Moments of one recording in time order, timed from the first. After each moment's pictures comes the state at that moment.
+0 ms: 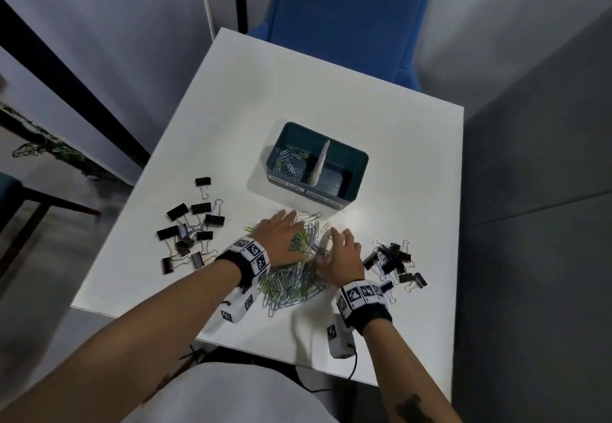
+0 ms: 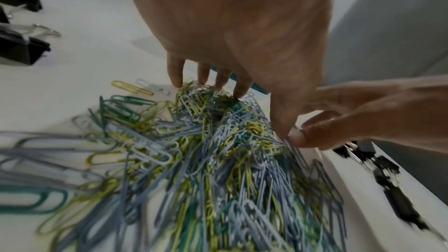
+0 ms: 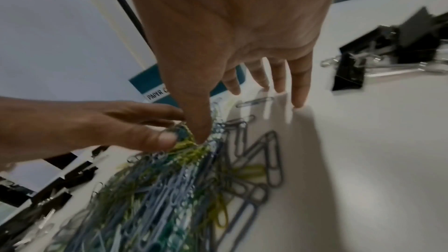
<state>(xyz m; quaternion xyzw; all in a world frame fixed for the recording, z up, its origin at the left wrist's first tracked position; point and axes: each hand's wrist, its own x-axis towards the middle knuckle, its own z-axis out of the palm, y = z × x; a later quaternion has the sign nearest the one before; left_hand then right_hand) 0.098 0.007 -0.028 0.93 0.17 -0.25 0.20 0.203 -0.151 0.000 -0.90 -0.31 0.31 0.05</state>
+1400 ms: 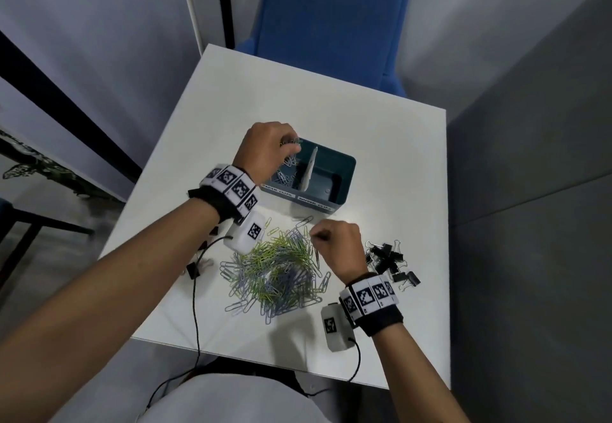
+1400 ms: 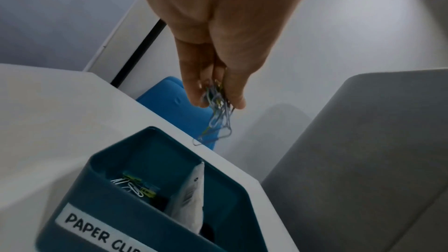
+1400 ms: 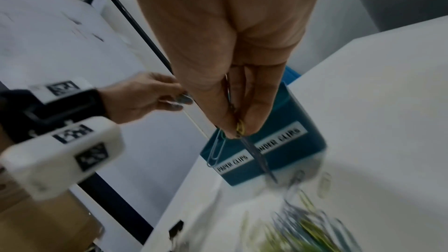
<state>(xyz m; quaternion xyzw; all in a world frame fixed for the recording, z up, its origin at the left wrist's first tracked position) 0.165 0.096 0.127 0.88 0.28 0.16 0.35 0.209 -0.132 0.070 -0.86 -0.36 0.21 0.30</state>
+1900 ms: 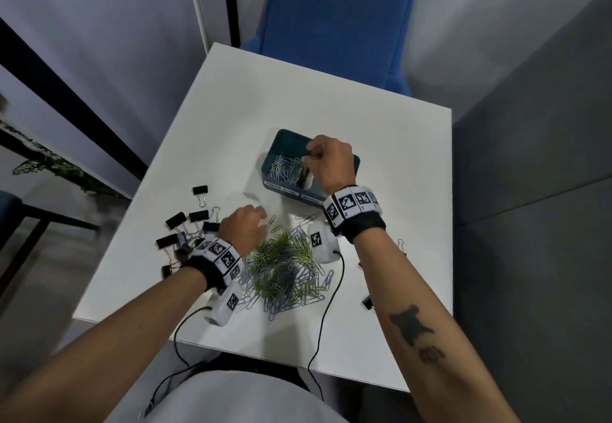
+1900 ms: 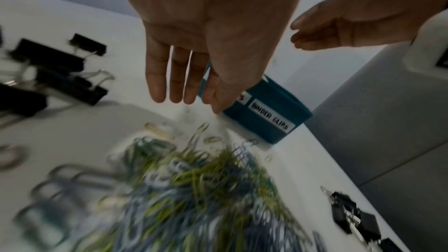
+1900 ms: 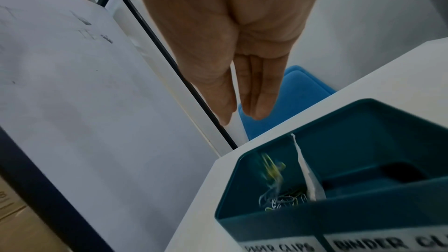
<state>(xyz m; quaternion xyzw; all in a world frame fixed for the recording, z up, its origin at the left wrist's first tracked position) 0.070 0.041 0.015 0.90 0.35 -0.08 0.24 0.269 -0.015 0.116 -0.86 -0.36 0.16 0.33</state>
